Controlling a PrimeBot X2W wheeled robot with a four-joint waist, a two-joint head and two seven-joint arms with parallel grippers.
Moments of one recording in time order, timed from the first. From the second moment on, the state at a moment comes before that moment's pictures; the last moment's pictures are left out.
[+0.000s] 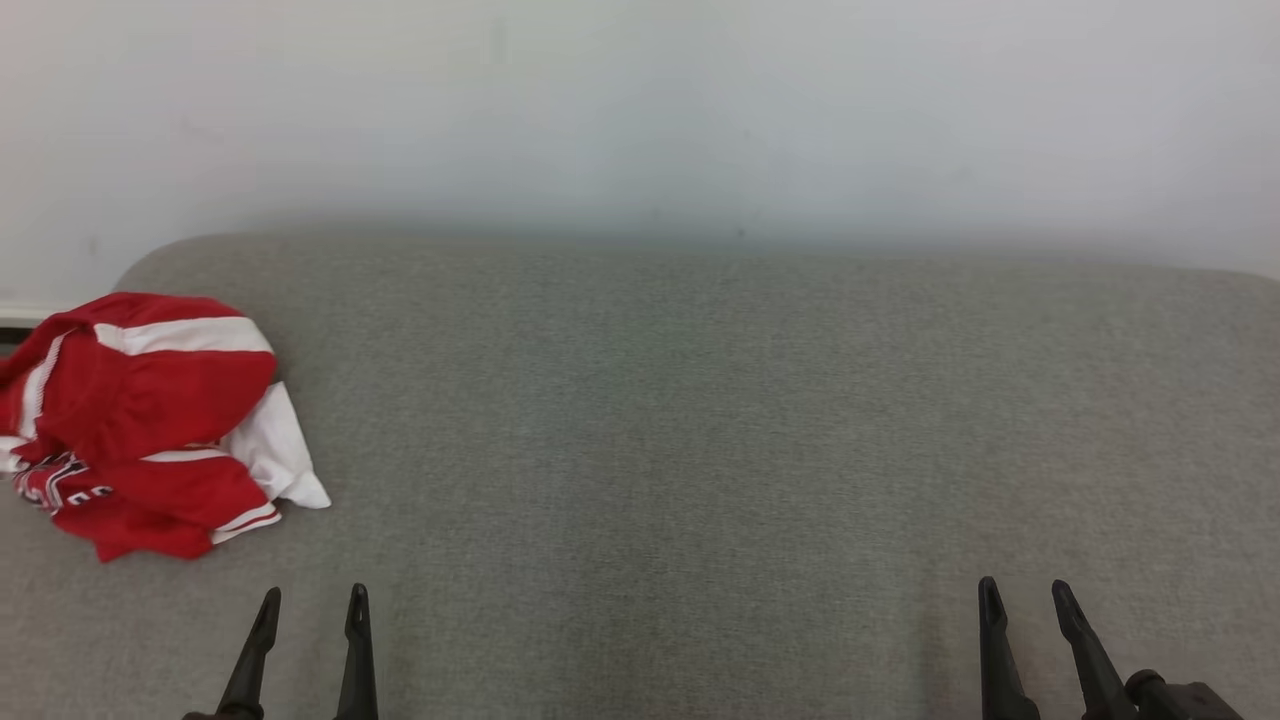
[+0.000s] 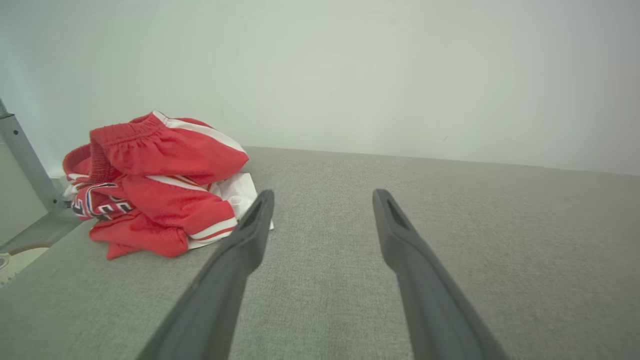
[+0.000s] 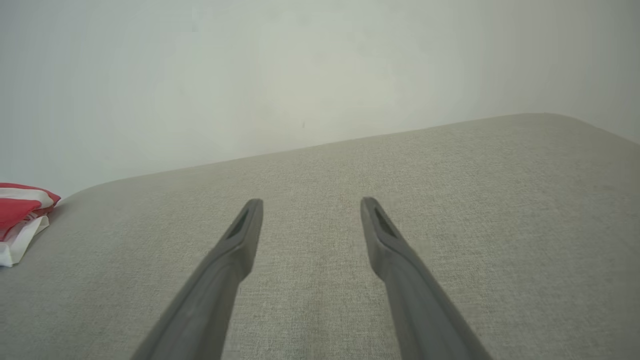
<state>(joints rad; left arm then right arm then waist) 0.06 0.05 0.04 0.12 -0.12 -0.13 -0.26 0.10 -0.05 -0.04 0.16 0.24 0.13 -0.26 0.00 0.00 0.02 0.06</state>
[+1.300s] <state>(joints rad) 0.05 0.05 0.11 0.15 -0.11 -0.10 -0.26 0.10 -0.05 0.00 0.15 0.22 0.13 -0.26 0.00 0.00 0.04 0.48</state>
